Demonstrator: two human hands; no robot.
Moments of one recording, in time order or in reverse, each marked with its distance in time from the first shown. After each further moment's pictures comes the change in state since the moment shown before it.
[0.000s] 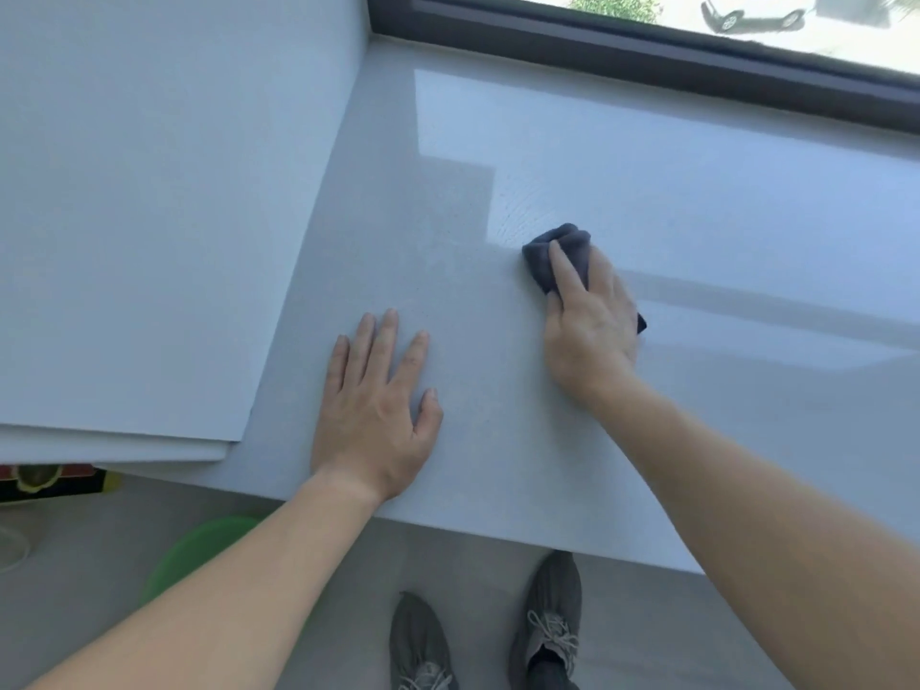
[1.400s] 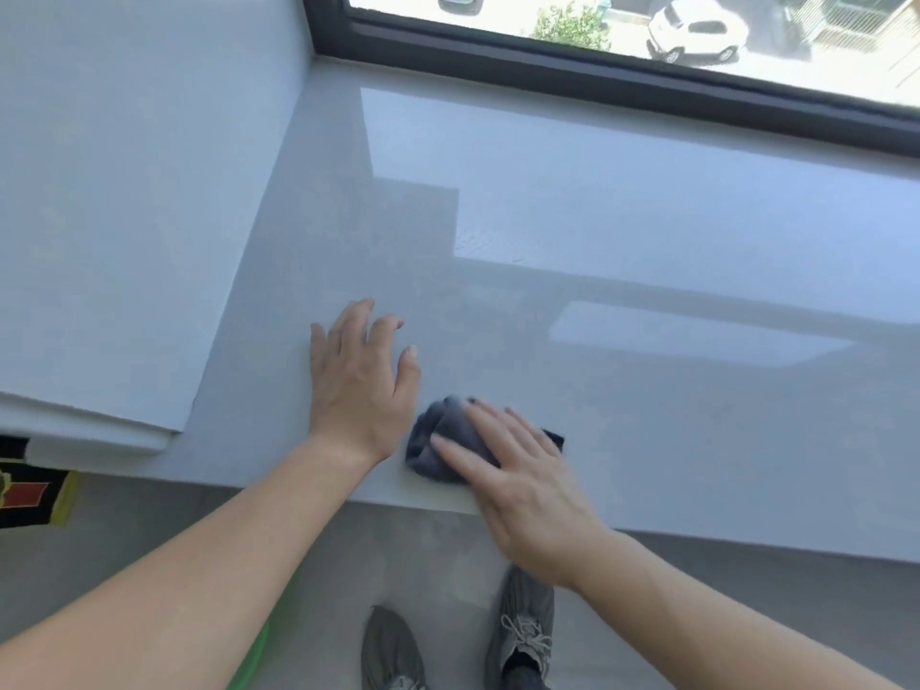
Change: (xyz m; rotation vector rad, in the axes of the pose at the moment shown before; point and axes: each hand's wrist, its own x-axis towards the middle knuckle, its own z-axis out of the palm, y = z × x) left_hand 0.015 0.046 -0.005 -0.291 0.148 -0.066; right_hand -0.163 0.032 -0.008 -0.057 -0.186 -0.607
